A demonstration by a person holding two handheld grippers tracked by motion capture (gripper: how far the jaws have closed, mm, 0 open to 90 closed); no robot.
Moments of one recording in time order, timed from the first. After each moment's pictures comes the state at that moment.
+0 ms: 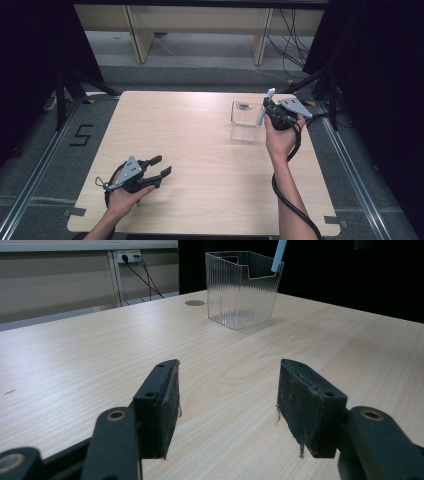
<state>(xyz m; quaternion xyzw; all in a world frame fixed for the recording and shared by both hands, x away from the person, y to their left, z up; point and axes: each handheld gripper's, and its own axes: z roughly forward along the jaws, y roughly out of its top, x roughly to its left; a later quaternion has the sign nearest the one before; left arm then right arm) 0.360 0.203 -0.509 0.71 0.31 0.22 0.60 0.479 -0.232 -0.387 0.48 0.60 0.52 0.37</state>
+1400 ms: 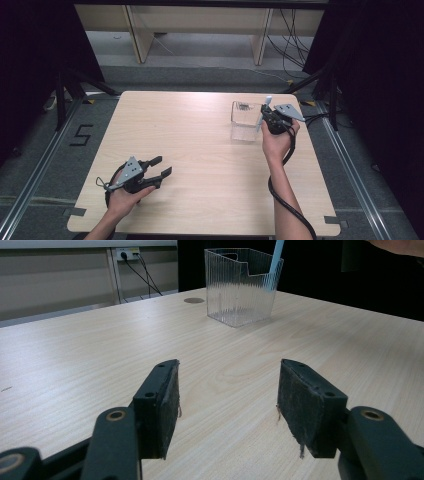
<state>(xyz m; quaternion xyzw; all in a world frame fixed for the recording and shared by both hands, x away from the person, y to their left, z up) 0.360 0.202 -0.512 0.71 0.31 0.22 0.60 0.491 -0.231 -0.421 0.50 0.61 0.50 0.36</state>
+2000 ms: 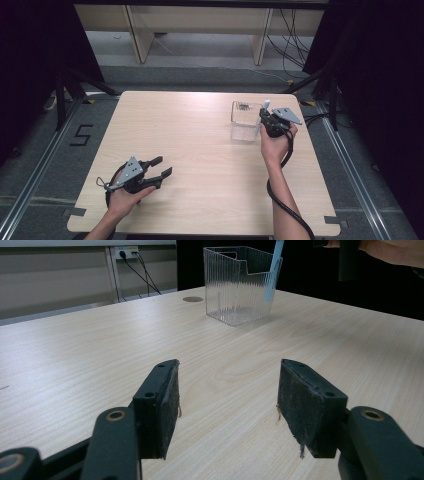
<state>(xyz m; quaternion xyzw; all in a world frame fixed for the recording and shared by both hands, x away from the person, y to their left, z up) 0.361 0.201 -0.513 0.71 0.30 0.22 0.60 0.491 -0.230 -0.436 0.51 0.61 0.50 0.35</state>
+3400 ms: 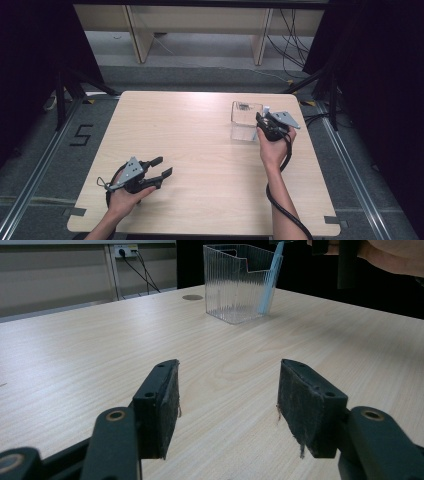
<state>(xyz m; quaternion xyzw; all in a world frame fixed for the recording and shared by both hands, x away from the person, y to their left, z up) 0.361 0.201 -0.514 0.71 0.31 0.22 0.59 0.487 -0.229 -0.448 0.52 0.61 0.49 0.35</state>
